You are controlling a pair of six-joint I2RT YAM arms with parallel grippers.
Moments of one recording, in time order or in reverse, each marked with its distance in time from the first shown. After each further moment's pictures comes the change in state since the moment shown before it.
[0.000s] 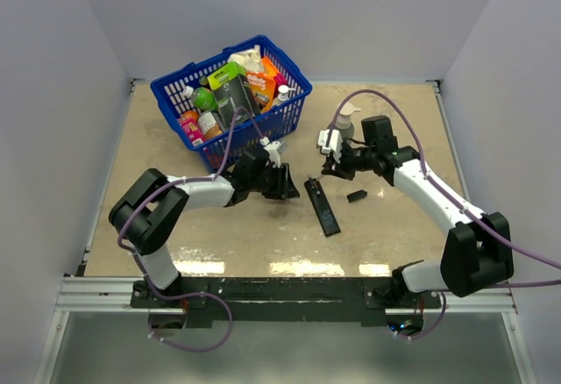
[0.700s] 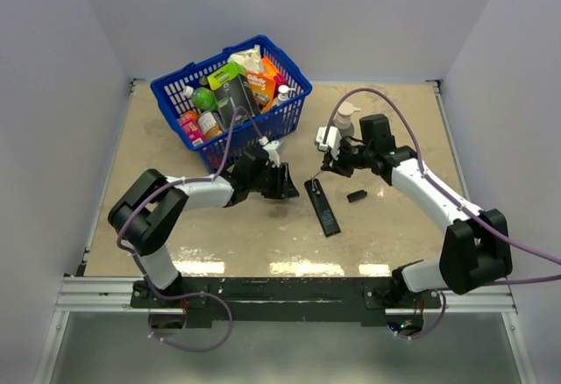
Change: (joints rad) left arm 0.000 -0.003 -0.003 0.000 -0.018 0.000; right arm 0.009 0.014 0.000 0.065 0.060 0.043
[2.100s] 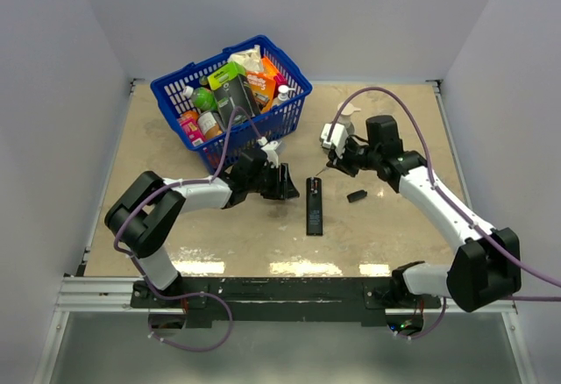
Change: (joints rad) left arm 0.000 -0.027 -0.022 0.014 0.004 0.001; right arm 0.003 -0.103 -0.006 -0.003 0.108 0.077
